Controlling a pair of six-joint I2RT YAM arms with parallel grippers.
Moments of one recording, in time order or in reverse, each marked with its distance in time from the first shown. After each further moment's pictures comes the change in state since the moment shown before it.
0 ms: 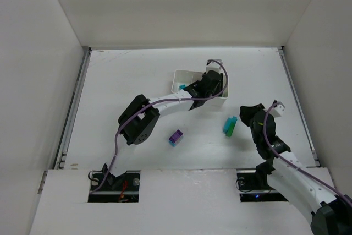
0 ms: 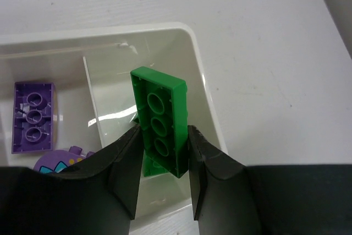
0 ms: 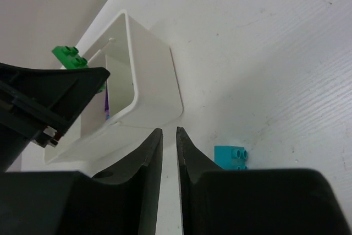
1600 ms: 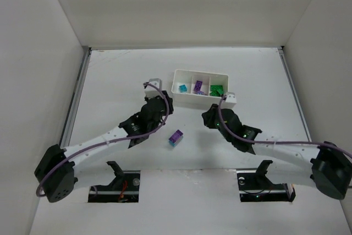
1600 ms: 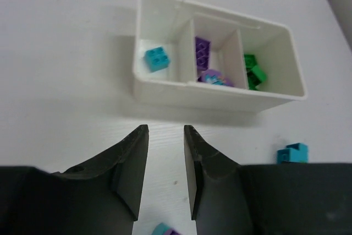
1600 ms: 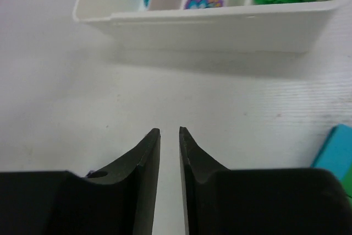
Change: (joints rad) left arm 0.035 -0.961 -0.894 0.061 -0.270 -0.023; right arm 0.473 0.410 0.214 0.076 0.034 -0.196
